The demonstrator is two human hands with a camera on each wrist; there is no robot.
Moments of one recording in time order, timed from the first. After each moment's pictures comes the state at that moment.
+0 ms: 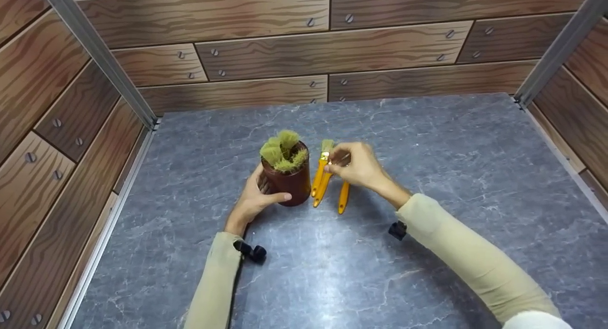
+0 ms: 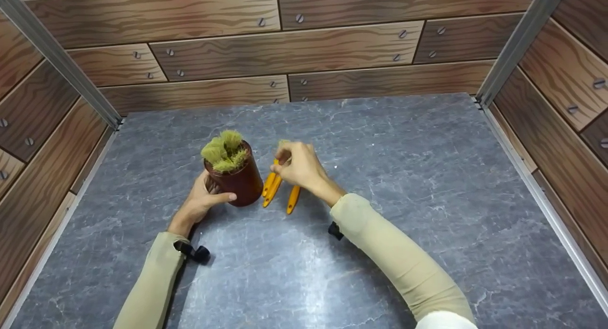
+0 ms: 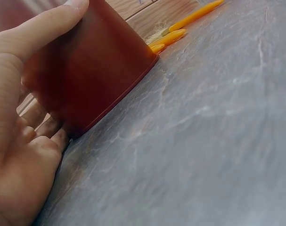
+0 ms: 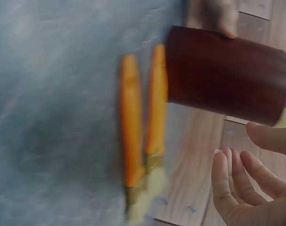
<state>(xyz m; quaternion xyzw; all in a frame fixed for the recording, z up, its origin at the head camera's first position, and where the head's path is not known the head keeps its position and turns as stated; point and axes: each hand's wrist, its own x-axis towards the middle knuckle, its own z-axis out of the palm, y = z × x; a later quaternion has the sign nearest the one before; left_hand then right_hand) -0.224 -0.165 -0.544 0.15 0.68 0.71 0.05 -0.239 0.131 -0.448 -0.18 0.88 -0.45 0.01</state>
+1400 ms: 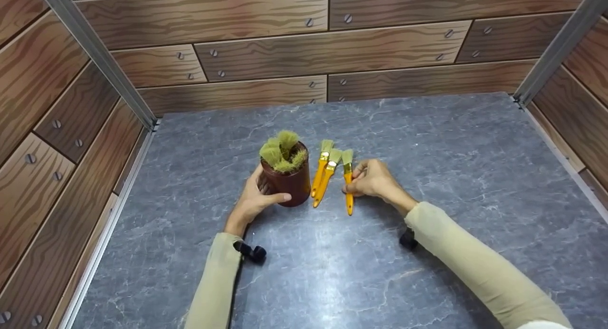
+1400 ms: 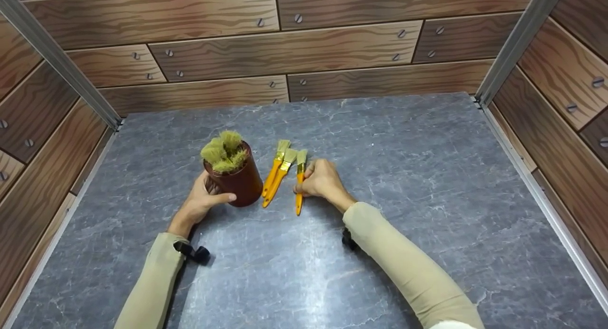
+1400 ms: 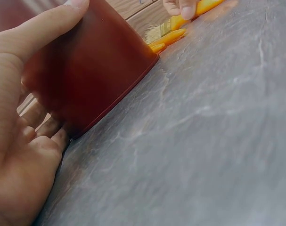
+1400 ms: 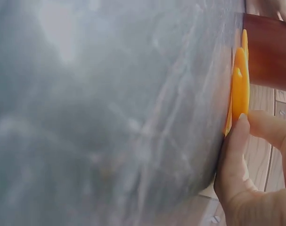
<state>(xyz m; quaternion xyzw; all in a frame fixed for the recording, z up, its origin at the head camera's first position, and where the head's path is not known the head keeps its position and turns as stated) -0.224 -0.167 -0.545 0.16 0.68 0.71 0.05 -0.242 0.164 -0.496 0.05 0.85 -0.50 0.16</state>
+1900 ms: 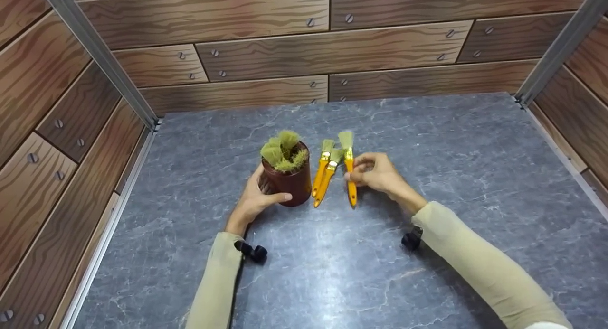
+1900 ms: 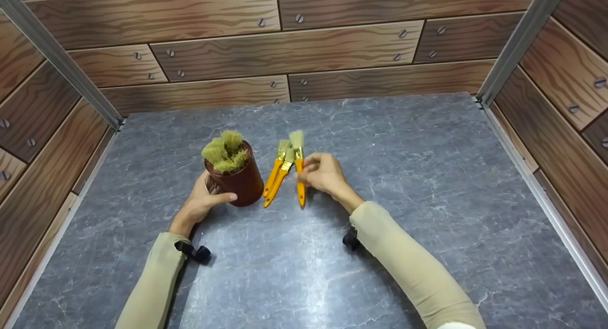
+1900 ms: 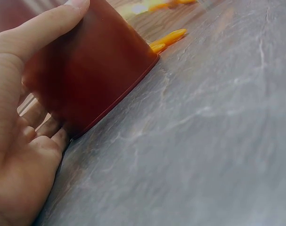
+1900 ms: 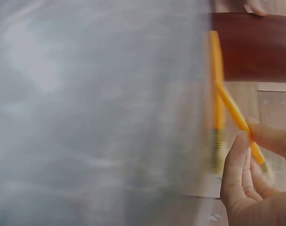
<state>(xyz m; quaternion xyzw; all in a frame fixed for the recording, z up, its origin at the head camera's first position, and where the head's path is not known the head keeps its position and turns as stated) -0.224 -0.166 -0.545 0.16 0.68 0.72 0.05 -0.243 0.175 -0.488 -0.02 0.78 -0.61 0.14</state>
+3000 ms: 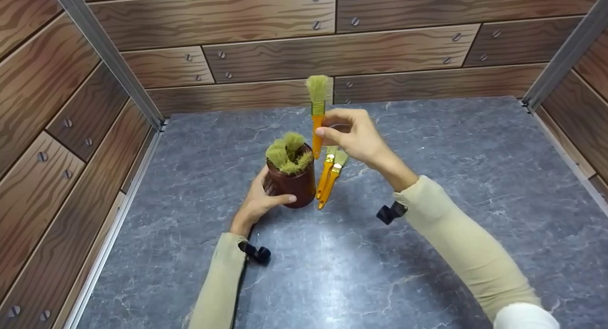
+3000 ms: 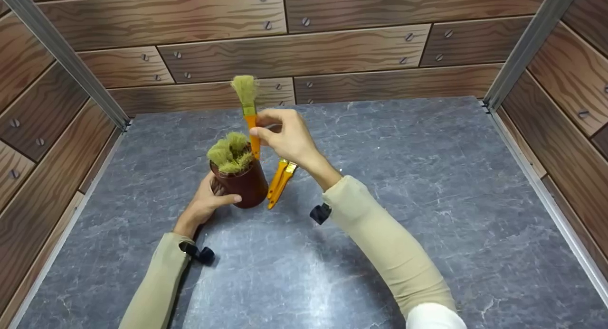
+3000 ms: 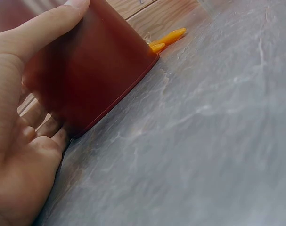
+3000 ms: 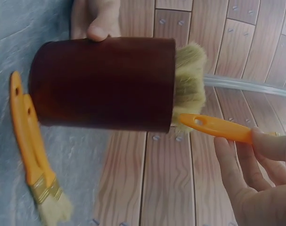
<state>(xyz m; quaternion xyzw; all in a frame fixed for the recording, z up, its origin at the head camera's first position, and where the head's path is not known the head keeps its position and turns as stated) -0.224 -0.167 -0.545 0.14 0.69 0.71 0.05 -0.242 0.105 -0.365 -0.21 0.73 -0.64 0.02</state>
